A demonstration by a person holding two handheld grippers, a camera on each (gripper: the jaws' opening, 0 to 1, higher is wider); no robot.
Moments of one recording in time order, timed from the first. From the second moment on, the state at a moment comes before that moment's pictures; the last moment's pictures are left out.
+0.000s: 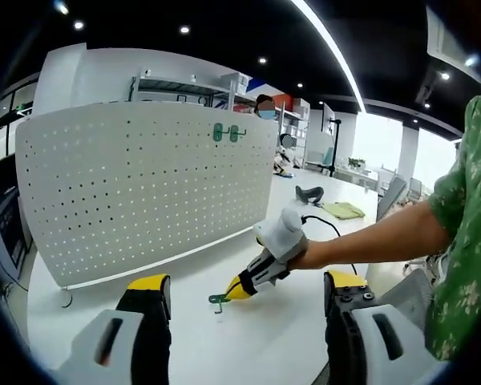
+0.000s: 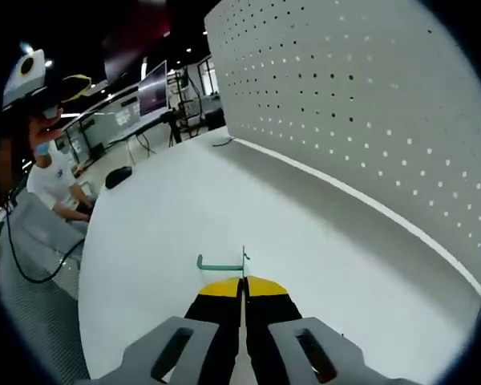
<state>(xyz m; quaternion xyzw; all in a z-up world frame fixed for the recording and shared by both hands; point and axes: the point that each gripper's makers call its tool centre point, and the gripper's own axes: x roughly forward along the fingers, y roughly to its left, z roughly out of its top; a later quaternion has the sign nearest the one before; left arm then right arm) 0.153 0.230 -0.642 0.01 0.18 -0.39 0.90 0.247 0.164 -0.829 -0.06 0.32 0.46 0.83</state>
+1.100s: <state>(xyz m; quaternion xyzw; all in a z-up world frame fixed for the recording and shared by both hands) 0.180 0.233 -0.572 -0.07 0.10 -0.37 0.92 0.244 0.186 -0.628 0.20 0.05 0.45 0.87</state>
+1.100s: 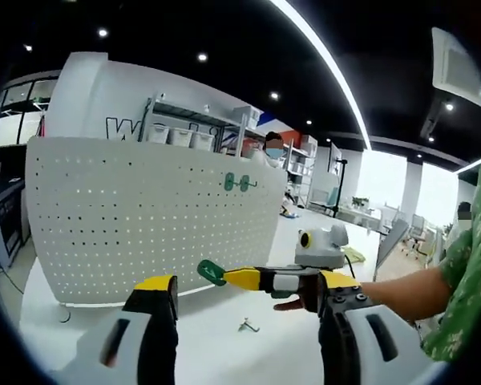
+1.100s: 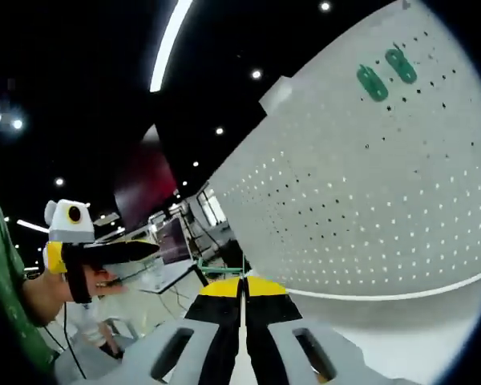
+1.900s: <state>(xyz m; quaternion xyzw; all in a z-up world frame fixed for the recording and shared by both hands) 0.197 0.230 -0.549 -0.26 0.10 -0.36 0.89 0.214 0.187 -0.557 0.14 -0.08 0.44 0.88</state>
